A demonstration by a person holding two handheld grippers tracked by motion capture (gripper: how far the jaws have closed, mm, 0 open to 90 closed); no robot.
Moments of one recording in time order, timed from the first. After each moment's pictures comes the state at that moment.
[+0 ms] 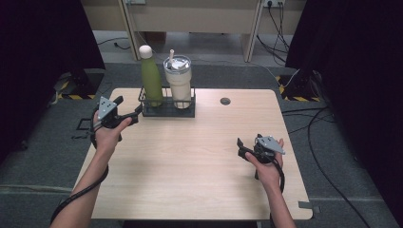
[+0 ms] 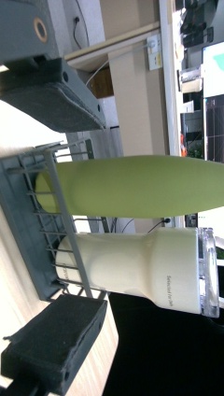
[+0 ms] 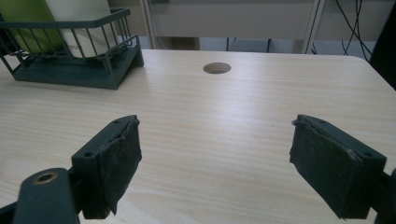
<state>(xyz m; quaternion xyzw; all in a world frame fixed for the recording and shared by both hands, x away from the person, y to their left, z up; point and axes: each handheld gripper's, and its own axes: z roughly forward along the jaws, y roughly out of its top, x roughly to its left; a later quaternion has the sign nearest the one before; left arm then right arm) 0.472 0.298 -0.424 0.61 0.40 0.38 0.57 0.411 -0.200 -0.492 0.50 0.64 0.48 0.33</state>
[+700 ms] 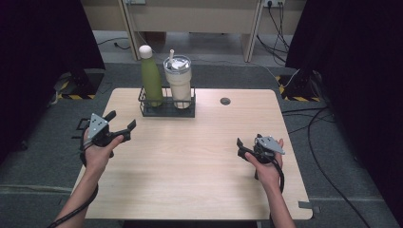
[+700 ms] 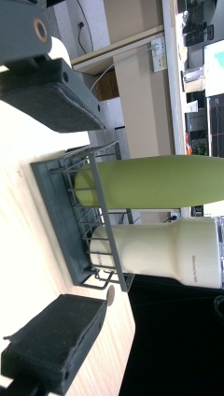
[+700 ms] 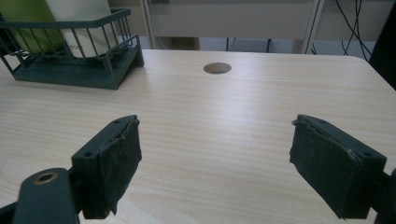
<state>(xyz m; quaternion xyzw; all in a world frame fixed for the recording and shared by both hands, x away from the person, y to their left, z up) 0.420 0.313 -0.441 0.62 0.39 0.38 0.56 0.410 -0.199 -0.492 0.50 0.64 0.48 0.33</state>
